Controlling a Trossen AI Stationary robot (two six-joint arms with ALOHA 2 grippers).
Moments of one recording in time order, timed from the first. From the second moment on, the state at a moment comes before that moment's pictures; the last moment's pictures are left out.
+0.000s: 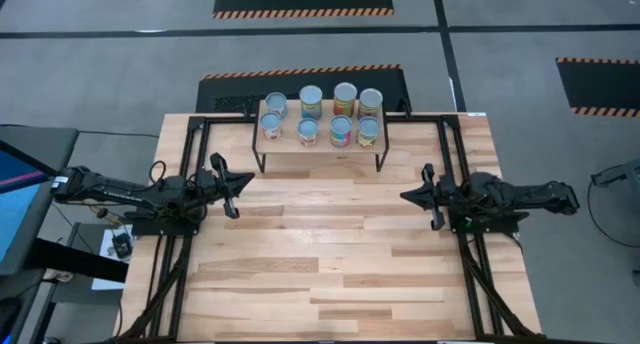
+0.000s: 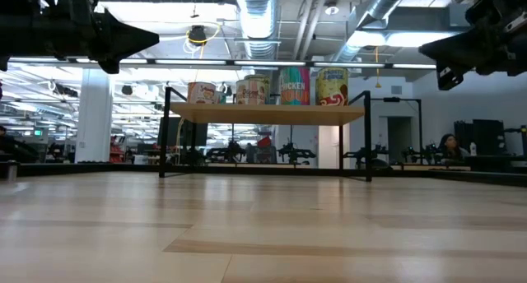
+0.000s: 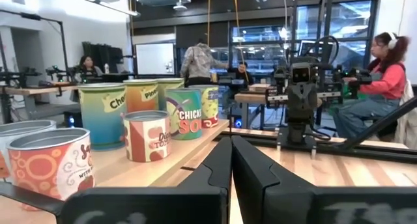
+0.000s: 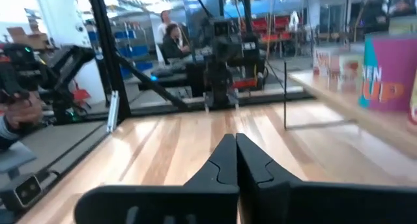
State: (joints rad) left arm -0.08 0.47 0.01 0.67 -0.43 0.07; right arm 0.04 0.00 0.03 0.05 0.03 0.12
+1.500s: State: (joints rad) left arm -0.05 0.00 0.01 0.09 -0.11 0.19; right arm 0.10 0.06 0.01 0.02 -0.02 0.17
